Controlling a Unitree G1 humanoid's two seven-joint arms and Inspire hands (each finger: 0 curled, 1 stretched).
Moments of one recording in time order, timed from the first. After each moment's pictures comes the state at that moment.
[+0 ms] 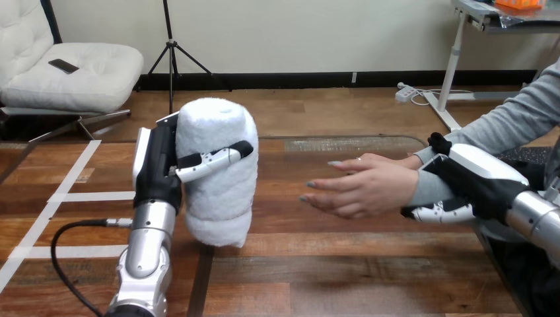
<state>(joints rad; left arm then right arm) -0.60 0.14 0.14 1.16 0.03 -0.73 0.01 -0.64 -0.68 0.29 1.14 -0.47 -0.71 0.12</state>
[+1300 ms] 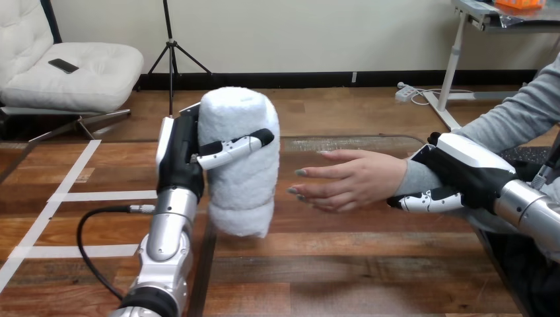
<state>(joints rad) -0.68 0.08 0.14 1.22 0.01 -0.69 -0.01 -0.68 -0.65 0.29 1.14 -0.47 -0.71 0.15</state>
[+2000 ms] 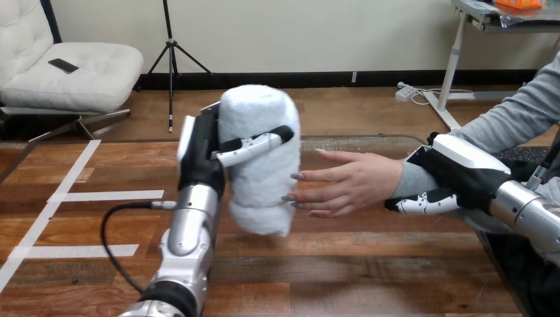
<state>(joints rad) -0.72 0.01 0.14 1.24 0.00 -0.67 -0.01 -0.68 -0.64 0.29 1.14 -0.47 -0.71 0.15</state>
